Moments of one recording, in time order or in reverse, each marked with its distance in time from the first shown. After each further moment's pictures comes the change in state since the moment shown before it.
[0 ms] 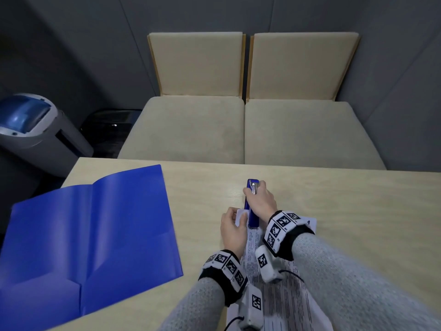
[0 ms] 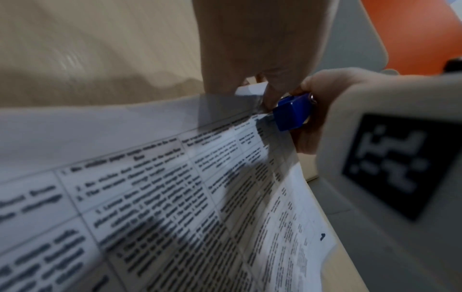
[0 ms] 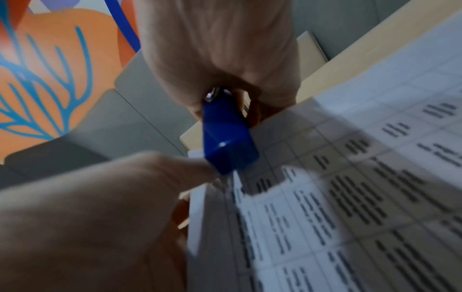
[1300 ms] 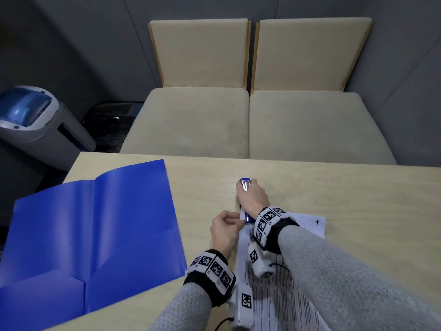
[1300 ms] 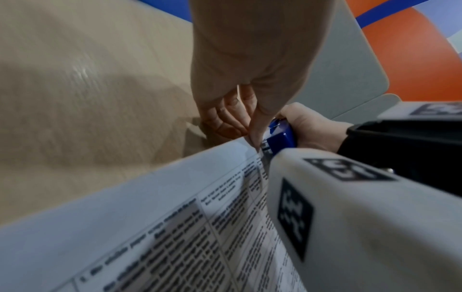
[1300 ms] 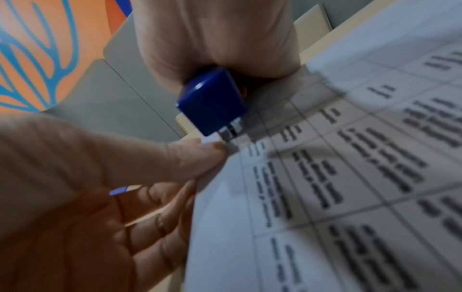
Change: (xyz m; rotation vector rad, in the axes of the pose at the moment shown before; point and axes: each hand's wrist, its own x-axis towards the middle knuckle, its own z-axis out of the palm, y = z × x) left_hand 0.011 -0.005 -0.035 -0.103 -0.050 -0.337; right_hand 0.010 -0.012 0.040 -0.121 0.018 0.061
